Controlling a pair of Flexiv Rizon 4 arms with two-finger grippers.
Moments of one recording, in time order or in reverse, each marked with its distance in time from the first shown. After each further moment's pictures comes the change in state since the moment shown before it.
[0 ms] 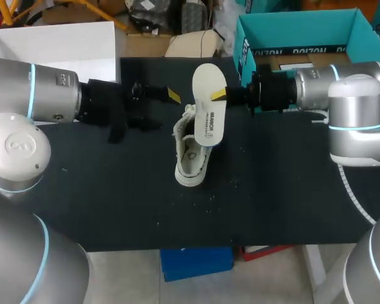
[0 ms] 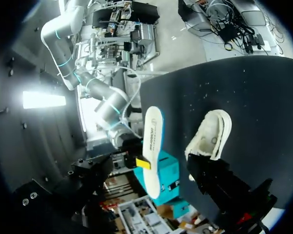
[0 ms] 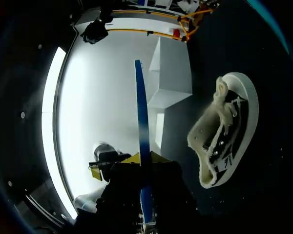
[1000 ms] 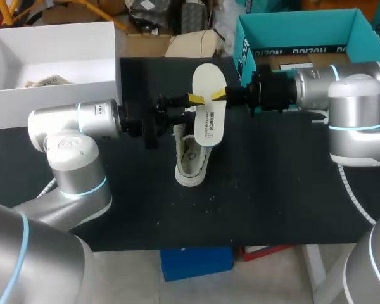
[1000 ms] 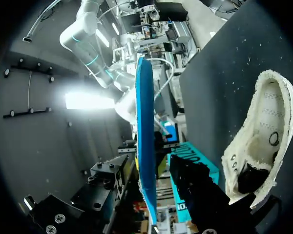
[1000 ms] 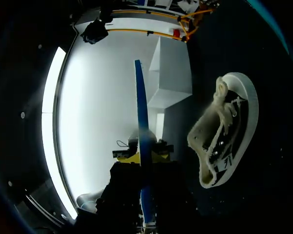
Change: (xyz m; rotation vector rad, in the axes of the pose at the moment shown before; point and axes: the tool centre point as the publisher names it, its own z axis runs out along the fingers) left arm 0.013 0.037 0.101 0.050 -0.499 -0.002; right arm 0.000 0.000 0.000 0.000 0.000 0.000
